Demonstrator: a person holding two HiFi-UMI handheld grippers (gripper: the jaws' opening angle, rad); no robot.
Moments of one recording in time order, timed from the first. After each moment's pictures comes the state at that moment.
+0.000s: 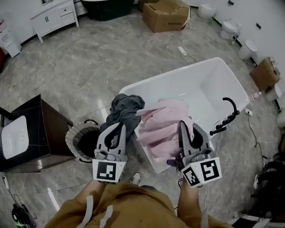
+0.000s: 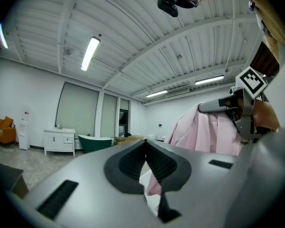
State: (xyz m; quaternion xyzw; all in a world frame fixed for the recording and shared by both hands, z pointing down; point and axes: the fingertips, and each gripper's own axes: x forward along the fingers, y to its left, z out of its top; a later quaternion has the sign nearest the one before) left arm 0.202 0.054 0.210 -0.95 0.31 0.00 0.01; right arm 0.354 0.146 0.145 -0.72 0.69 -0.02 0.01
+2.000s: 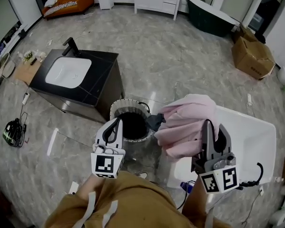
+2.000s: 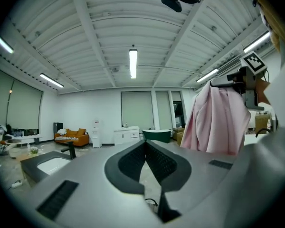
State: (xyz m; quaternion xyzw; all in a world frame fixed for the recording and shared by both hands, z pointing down) left arm -0.051 0.063 0.231 -0.77 0.63 -0.04 0.04; right arm 0.201 0.057 0.104 -0.48 0.87 0.01 0.08
